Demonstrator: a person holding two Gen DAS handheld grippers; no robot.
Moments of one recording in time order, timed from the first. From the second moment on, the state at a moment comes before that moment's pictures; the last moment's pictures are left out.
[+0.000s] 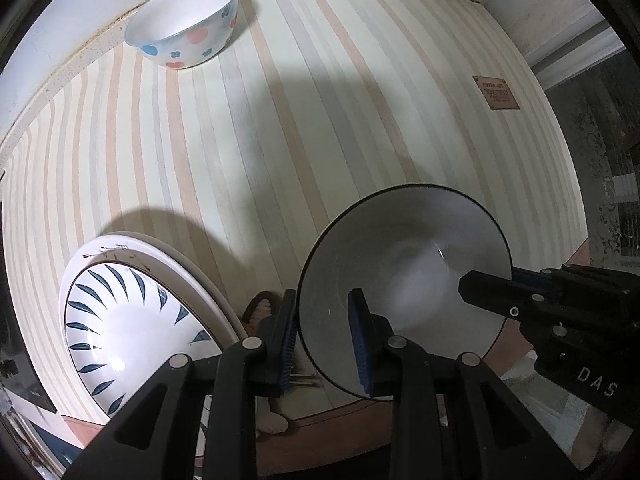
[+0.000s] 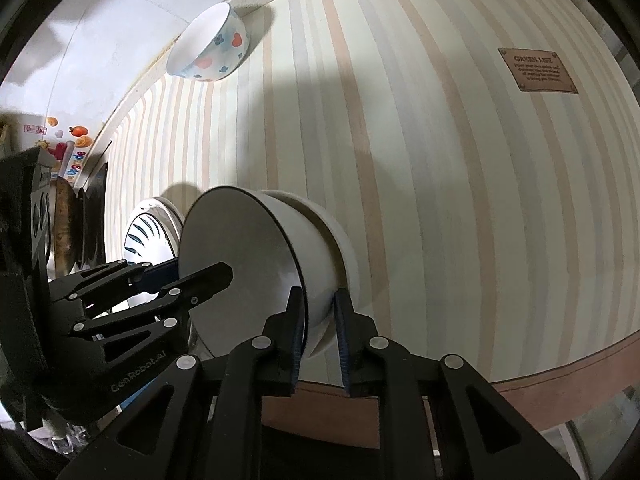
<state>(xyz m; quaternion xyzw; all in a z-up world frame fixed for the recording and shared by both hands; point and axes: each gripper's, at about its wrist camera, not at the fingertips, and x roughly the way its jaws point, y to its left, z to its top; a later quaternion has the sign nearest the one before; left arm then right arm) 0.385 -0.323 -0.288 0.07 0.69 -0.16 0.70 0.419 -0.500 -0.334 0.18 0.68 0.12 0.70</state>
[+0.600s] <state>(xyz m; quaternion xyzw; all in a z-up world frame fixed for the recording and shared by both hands) 0.412 -0.290 -0.235 0.02 0.66 -0.15 0.74 0.440 -0.520 -0.299 0.21 0.67 0.13 0.70</state>
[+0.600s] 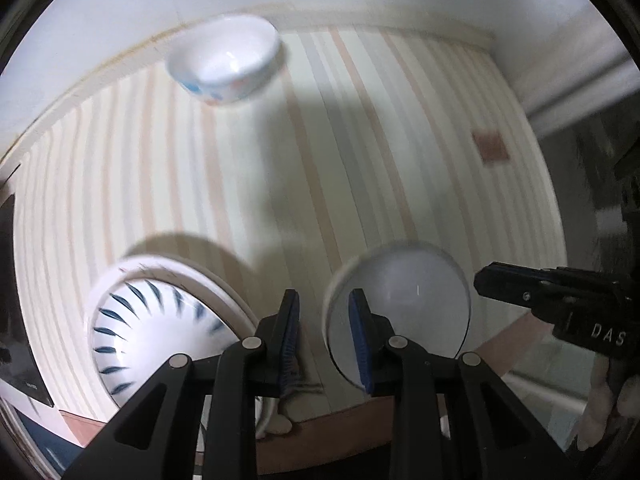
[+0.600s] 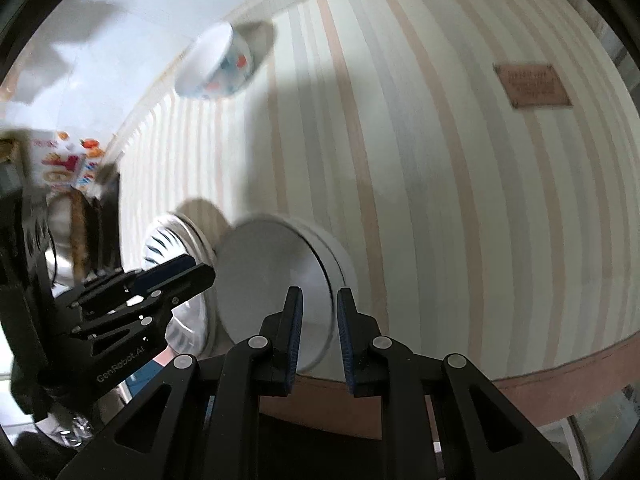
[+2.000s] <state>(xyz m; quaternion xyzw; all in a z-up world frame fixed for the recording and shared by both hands) 0.612 -0.219 -0.286 -0.07 0.65 -0.07 0.75 0.664 -0.406 -0.329 0.16 0.63 0.17 0.74</state>
